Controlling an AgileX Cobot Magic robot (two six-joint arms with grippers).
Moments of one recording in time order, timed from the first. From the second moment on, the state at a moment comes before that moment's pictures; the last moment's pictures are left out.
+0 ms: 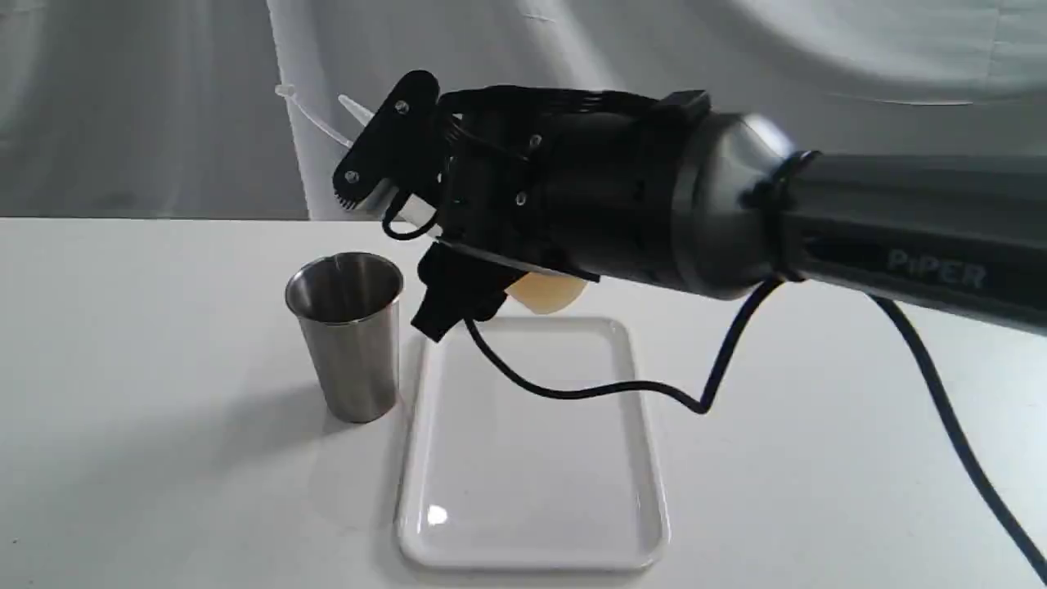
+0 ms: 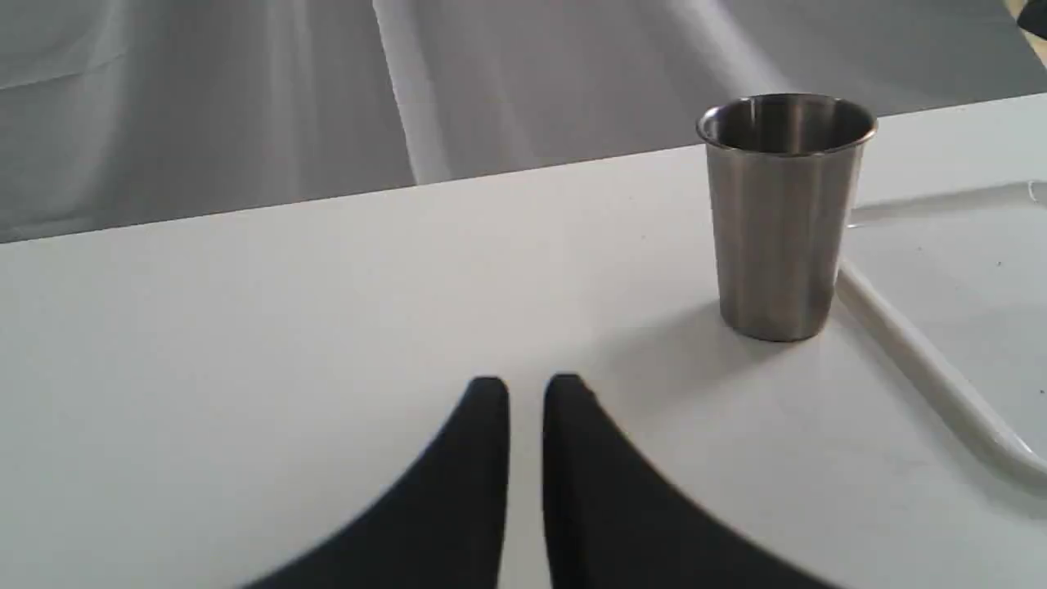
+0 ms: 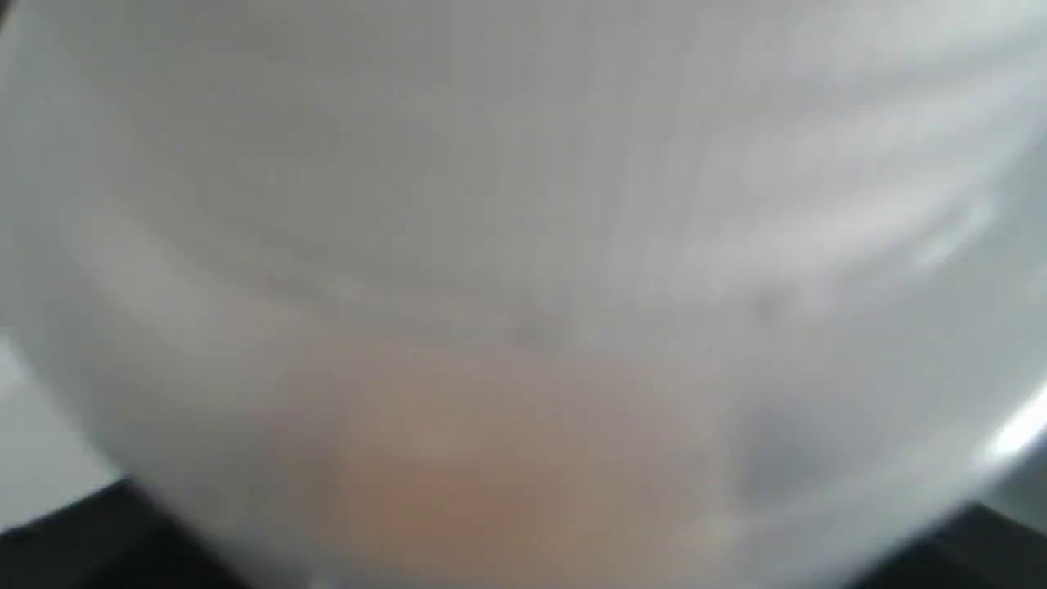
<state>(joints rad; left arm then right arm) -0.07 0.00 0.00 0.04 0.29 0.06 0.68 2.01 -1.64 -0.92 0.78 0.38</state>
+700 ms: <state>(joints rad) -0.07 0.00 0.00 0.04 0.29 0.06 0.67 2.11 -1.65 -1.17 0.85 0.46</state>
